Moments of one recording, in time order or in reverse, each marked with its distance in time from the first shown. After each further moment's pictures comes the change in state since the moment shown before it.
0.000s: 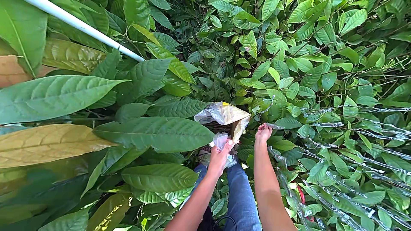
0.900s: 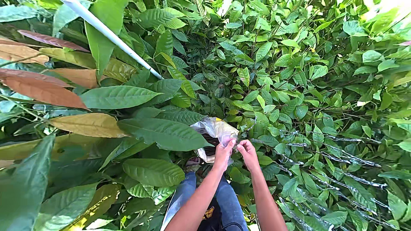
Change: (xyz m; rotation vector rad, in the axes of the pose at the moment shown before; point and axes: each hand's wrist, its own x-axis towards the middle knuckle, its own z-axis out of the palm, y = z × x) left_hand -0.001 0.032 0.077 -0.157 0.054 -0.024; right_hand -0.149 -0.146 -0.016 -0.750 -1.206 -0.227
